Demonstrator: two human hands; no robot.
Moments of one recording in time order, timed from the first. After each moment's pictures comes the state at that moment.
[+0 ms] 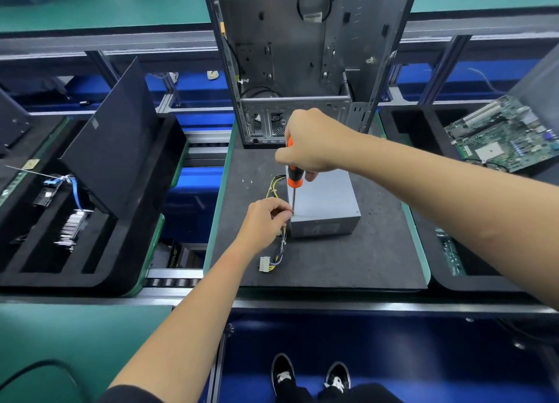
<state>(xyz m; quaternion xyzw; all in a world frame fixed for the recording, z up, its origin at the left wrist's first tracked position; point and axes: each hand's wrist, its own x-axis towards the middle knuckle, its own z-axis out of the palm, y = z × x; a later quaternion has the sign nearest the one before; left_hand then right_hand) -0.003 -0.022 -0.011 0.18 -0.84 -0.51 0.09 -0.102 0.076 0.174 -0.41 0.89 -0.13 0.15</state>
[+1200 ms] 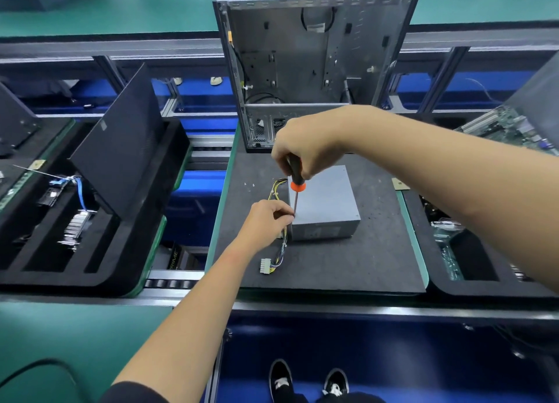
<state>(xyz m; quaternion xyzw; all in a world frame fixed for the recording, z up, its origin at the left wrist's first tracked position) -0.005 -0.025 -0.003 0.18 -0.86 -0.48 0.05 -0.114 0.067 0.196 -0.61 0.77 0.12 0.17</state>
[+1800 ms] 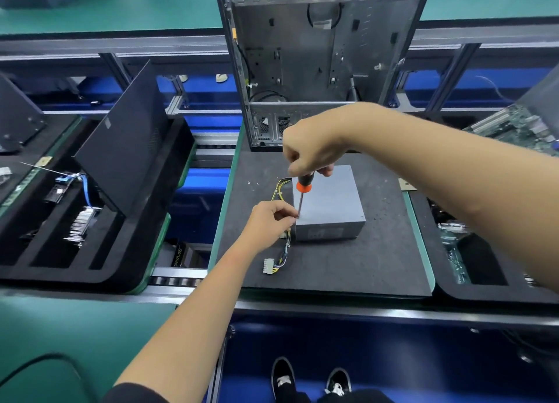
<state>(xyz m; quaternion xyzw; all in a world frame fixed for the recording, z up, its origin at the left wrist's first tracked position) -0.002 -0.027 -0.004 0.20 -0.82 -0.53 0.04 -0.115 0.062 0.199 -0.53 0.81 0.11 0.25</state>
